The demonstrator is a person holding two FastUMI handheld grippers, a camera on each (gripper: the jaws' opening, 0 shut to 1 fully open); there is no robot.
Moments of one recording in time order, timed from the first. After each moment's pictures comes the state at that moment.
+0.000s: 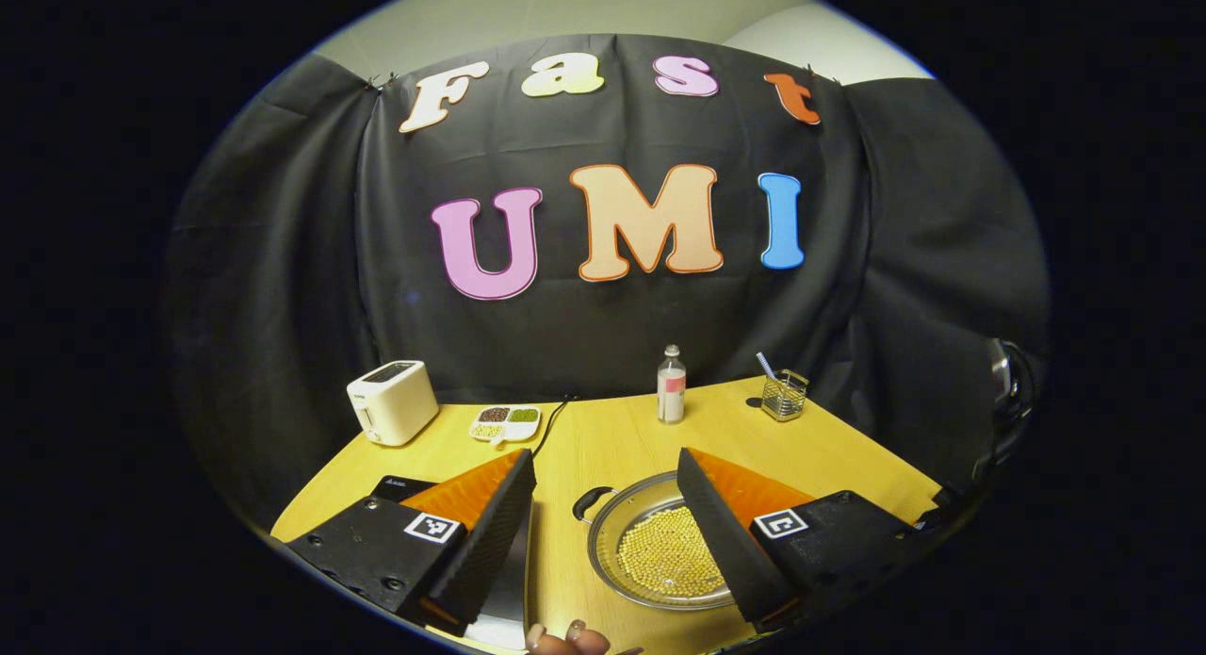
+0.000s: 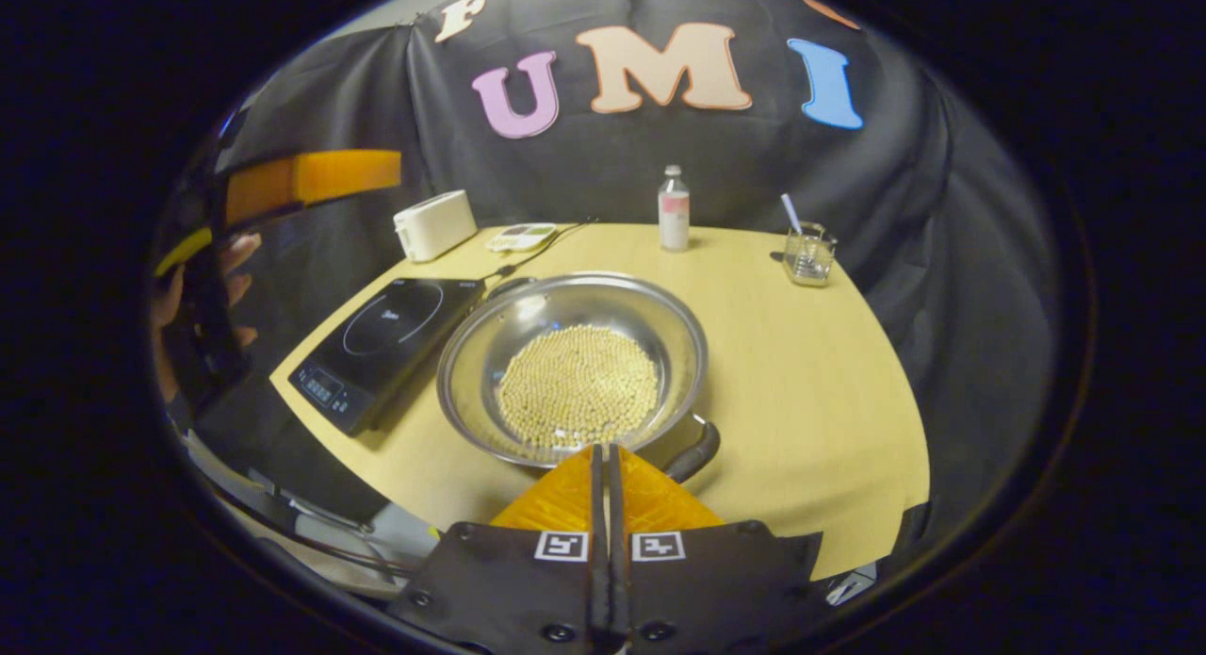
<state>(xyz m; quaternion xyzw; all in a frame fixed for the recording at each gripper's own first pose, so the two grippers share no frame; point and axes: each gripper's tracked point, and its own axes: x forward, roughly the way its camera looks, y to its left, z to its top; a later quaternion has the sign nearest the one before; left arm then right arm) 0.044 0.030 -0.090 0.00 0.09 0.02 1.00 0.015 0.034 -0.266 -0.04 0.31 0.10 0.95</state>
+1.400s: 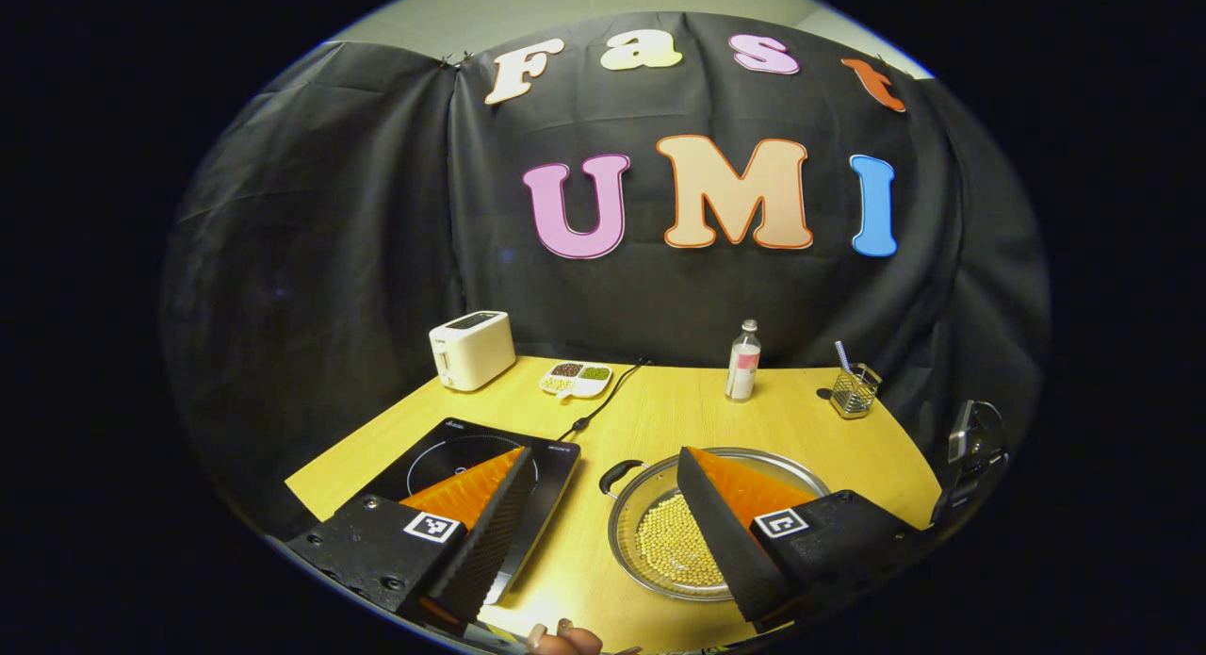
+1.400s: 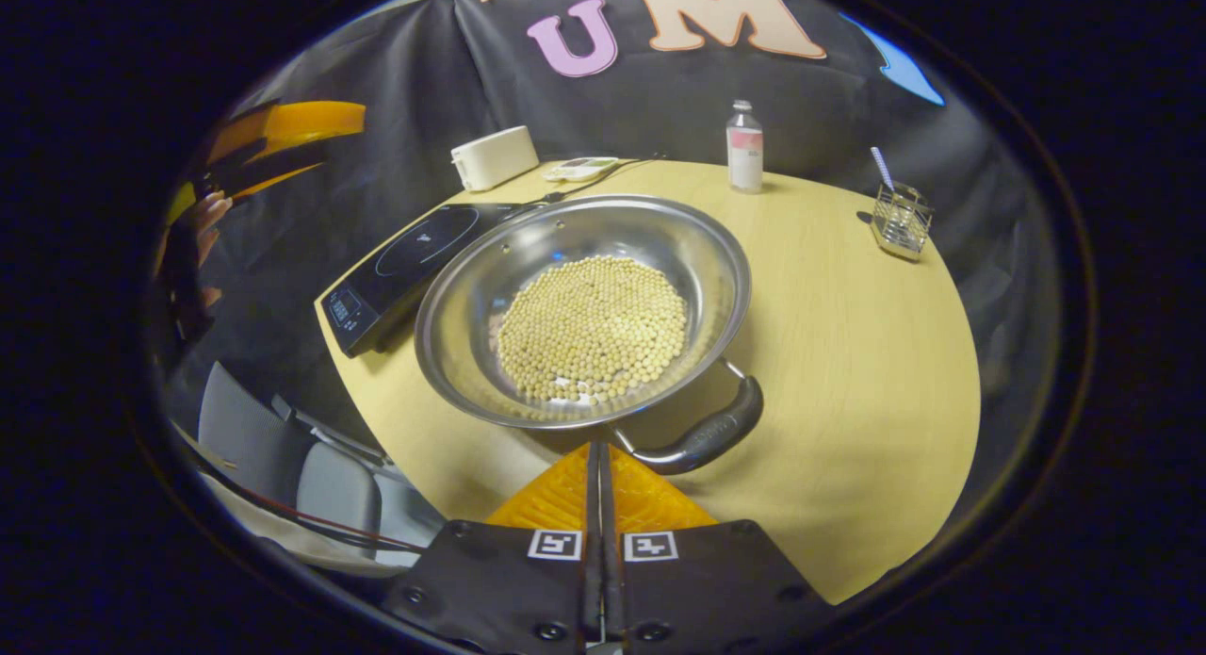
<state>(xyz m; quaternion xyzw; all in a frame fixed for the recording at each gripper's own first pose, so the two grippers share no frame) 0.015 0.034 -0.112 -0.04 0.14 0.18 0.97 0.048 0.001 -0.319 -0.07 0.38 0.23 0.89</state>
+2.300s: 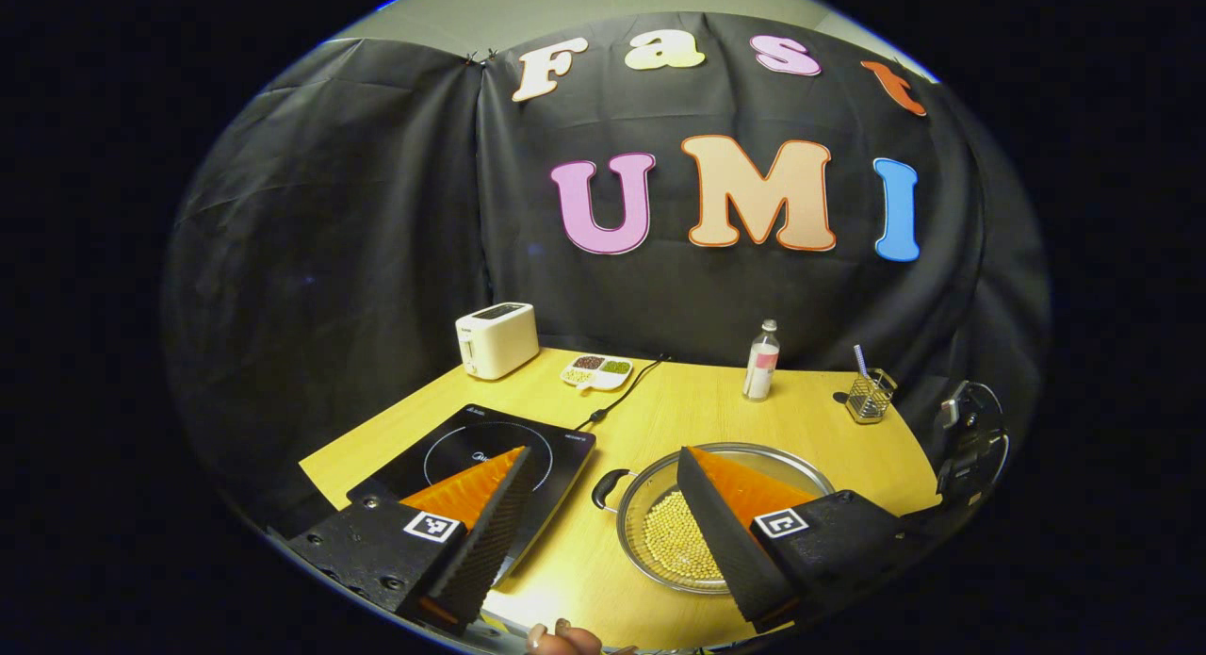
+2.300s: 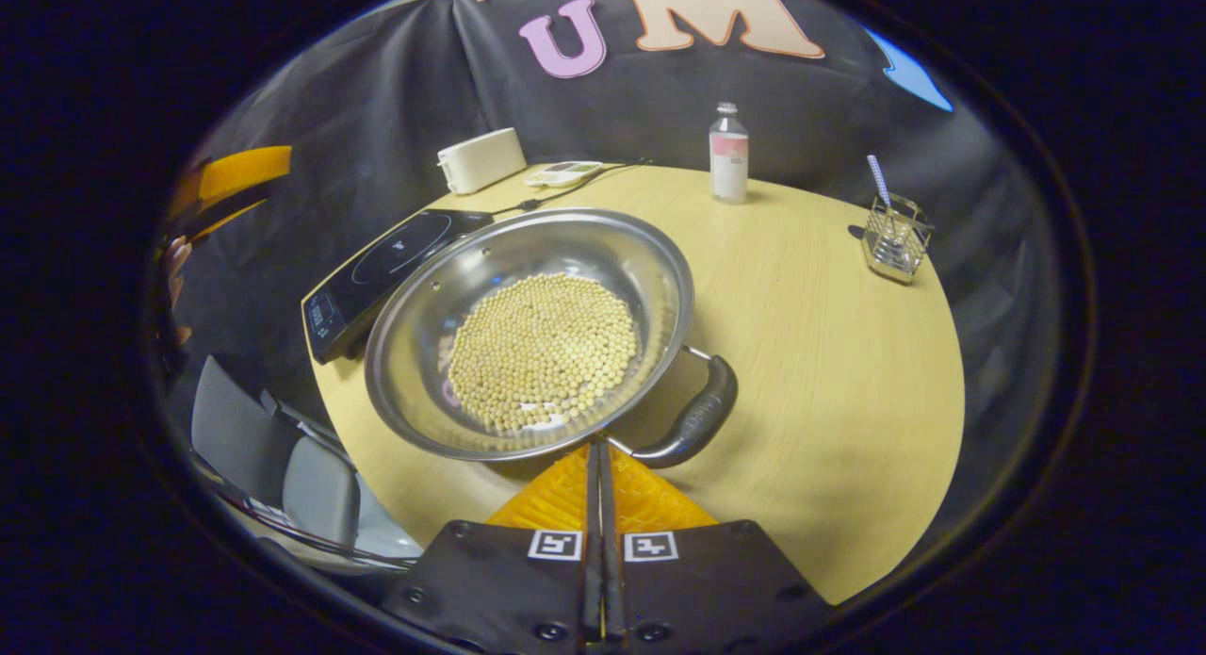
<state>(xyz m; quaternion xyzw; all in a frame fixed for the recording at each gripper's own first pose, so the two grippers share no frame) -0.001 0.034 -0.114 -0.05 0.14 0.22 0.96 0.098 -0.028 -0.314 -0.09 0.37 0.23 0.90</state>
